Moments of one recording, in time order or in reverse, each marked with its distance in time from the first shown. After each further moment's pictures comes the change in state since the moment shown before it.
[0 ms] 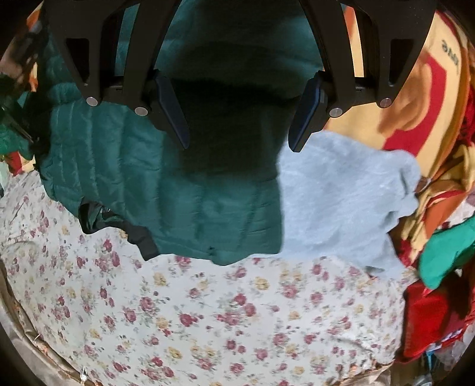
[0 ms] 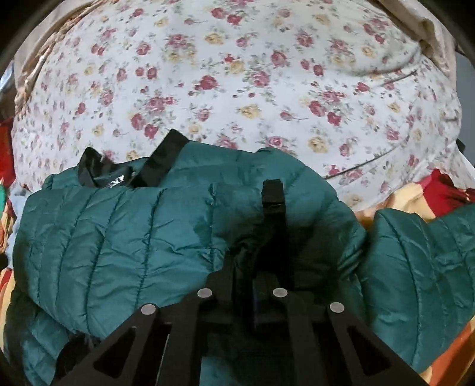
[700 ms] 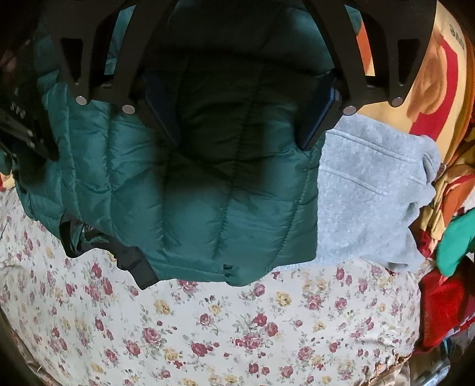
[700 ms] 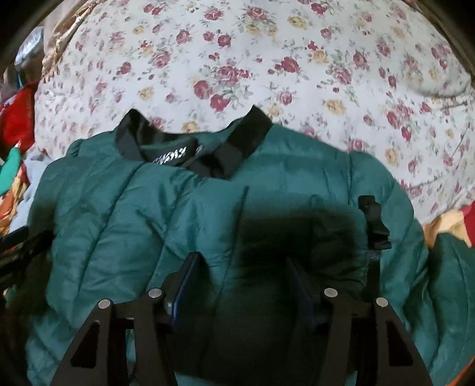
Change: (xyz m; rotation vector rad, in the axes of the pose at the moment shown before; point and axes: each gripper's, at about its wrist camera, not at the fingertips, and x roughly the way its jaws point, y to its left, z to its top) left arm 0.051 -0.020 -0.002 0.071 0.020 0.045; right arm 0.039 0.079 0.000 -0.143 0.029 0.075
